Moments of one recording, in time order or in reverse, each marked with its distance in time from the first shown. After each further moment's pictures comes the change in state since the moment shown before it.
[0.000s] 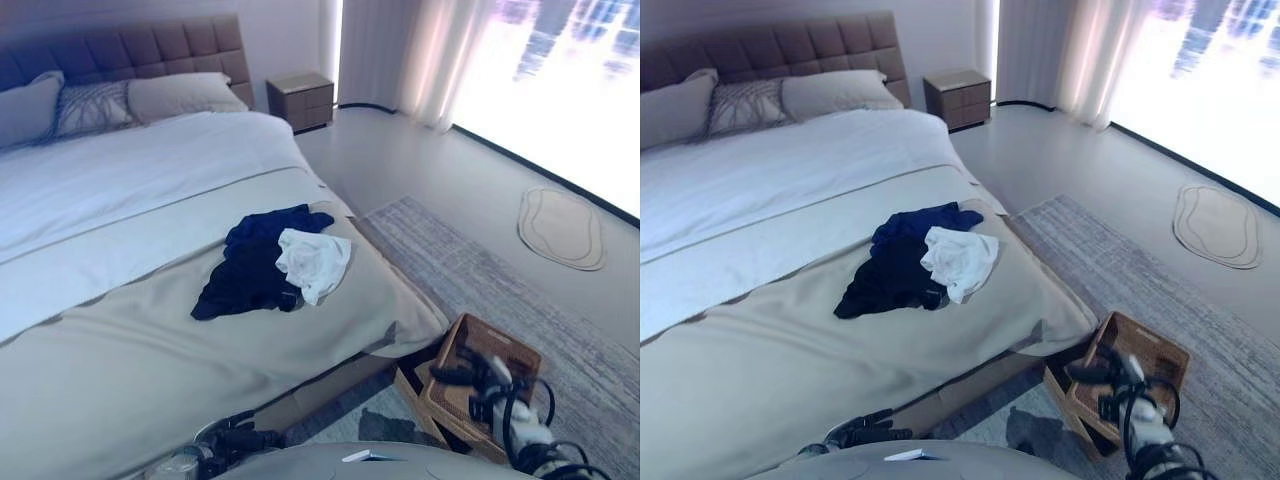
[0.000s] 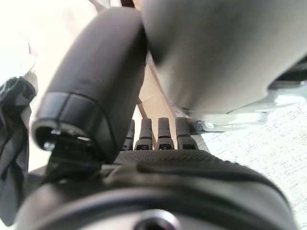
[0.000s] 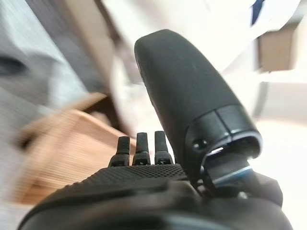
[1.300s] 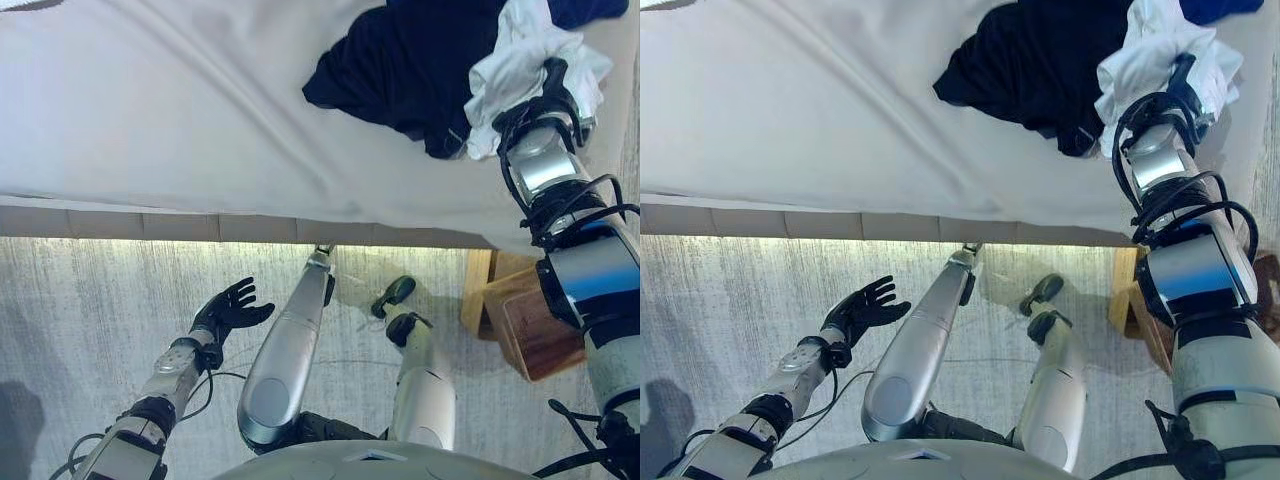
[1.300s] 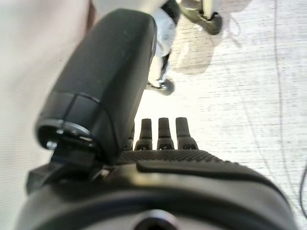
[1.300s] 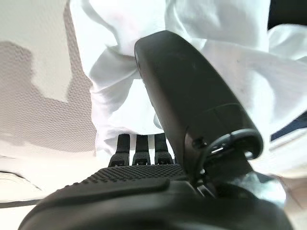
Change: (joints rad) left arm -0.208 0.148 -0.120 -0.237 -0.311 -0.133 0.026; right arm -1.141 -0.146 0.305 0.288 -0.227 0.269 -0.339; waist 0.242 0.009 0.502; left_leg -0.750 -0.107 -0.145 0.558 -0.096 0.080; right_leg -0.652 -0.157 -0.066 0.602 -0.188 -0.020
